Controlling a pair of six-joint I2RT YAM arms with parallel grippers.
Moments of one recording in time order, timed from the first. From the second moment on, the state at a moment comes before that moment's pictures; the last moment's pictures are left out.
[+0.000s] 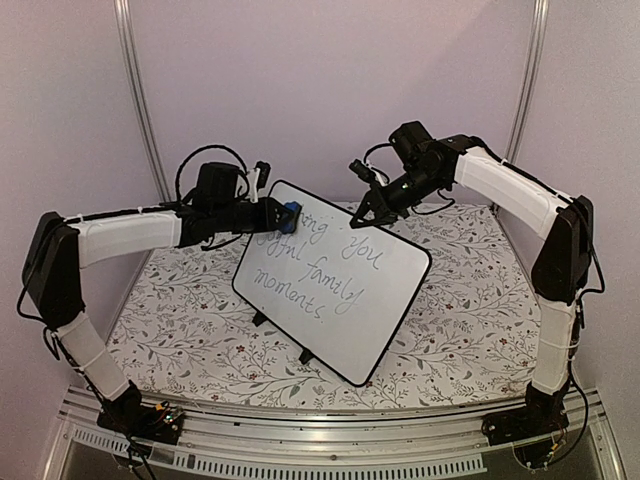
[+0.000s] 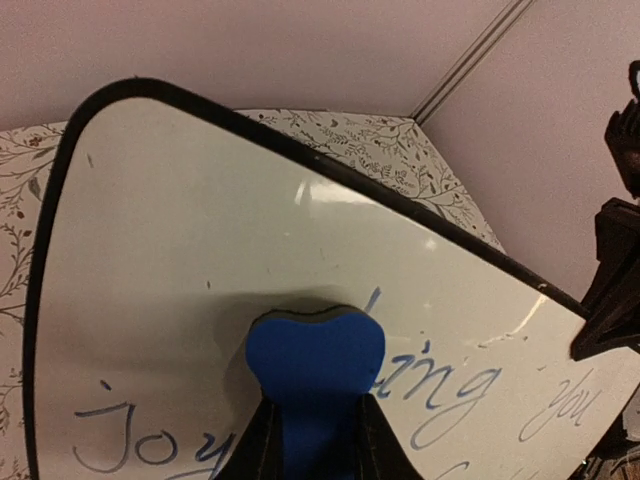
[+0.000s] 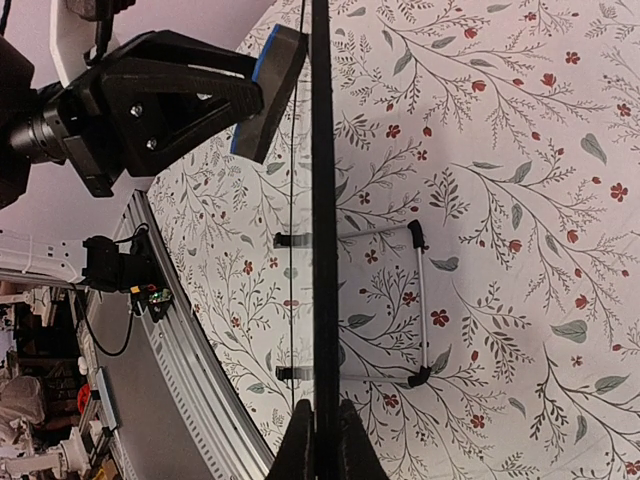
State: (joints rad) left arm -0.55 1.66 1.17 0.03 0.25 -0.44; right arm 0.60 2.01 2.02 -0.99 -0.63 0.12
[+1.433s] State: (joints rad) left arm -0.57 1.72 1.24 0.05 0.25 -0.42; right arm 0.60 2.01 2.02 -1.00 -0.62 0.12
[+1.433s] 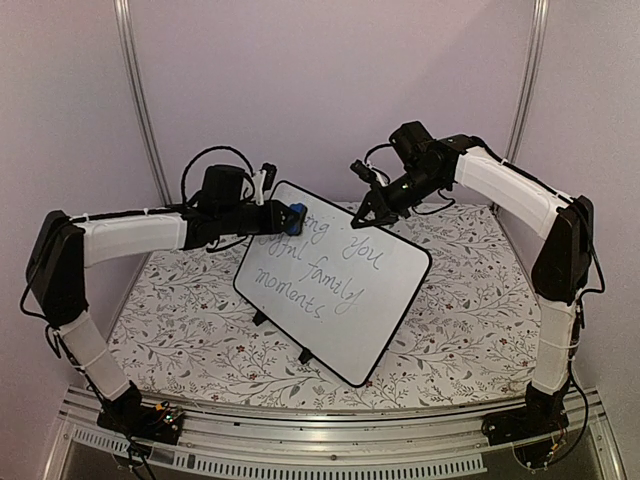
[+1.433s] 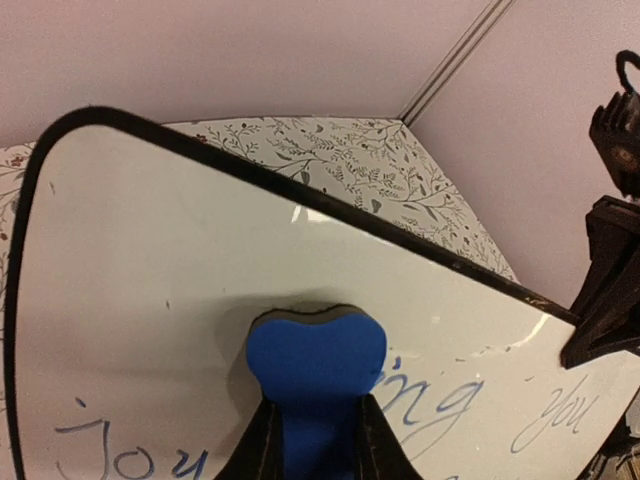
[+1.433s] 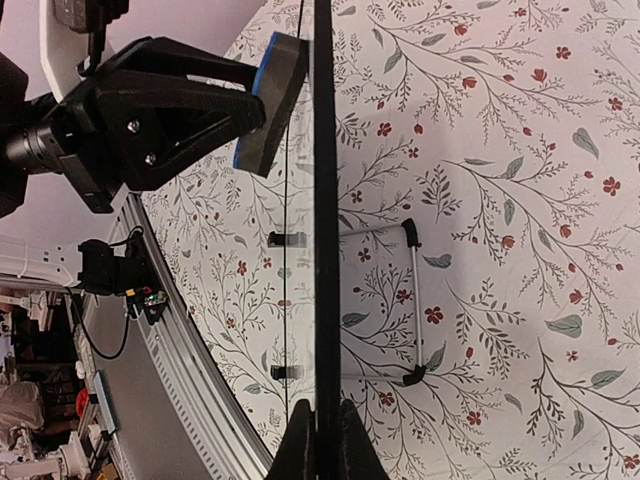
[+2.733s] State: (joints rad) left arm -0.58 1.73 1.23 0.00 0.23 -0.46; right arm 0.59 2.00 2.02 -1.00 -0.59 0.15
